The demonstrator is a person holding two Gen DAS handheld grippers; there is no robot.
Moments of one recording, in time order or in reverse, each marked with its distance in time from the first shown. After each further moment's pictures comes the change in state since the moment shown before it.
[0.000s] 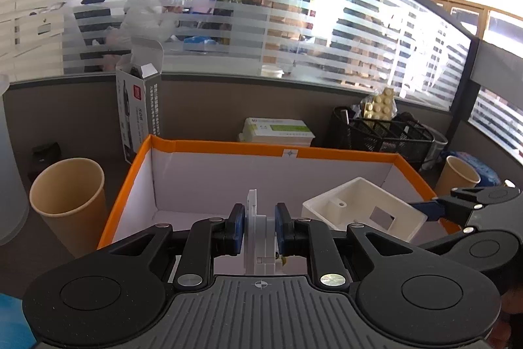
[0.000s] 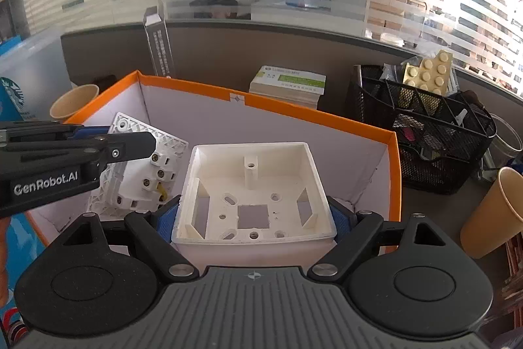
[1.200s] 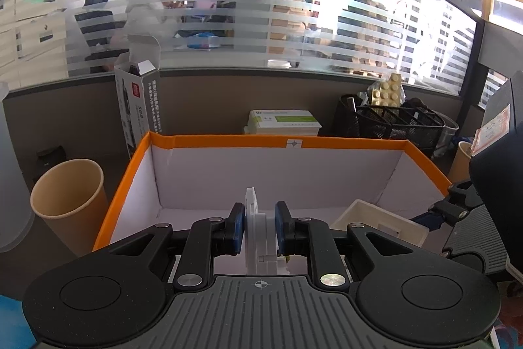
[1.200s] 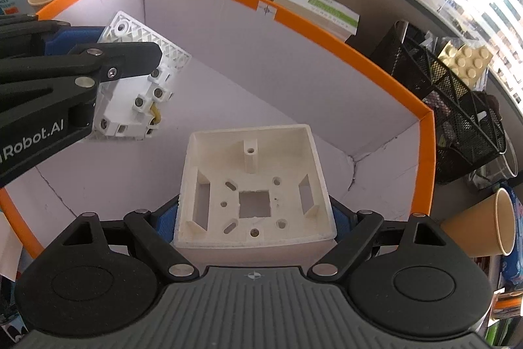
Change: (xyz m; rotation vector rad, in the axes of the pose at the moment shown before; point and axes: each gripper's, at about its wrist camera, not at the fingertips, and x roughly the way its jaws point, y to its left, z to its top) left arm 0.010 -0.007 -0.001 0.040 0.020 0.045; right arm 0.044 0.028 0.003 -0.224 0.353 -0.099
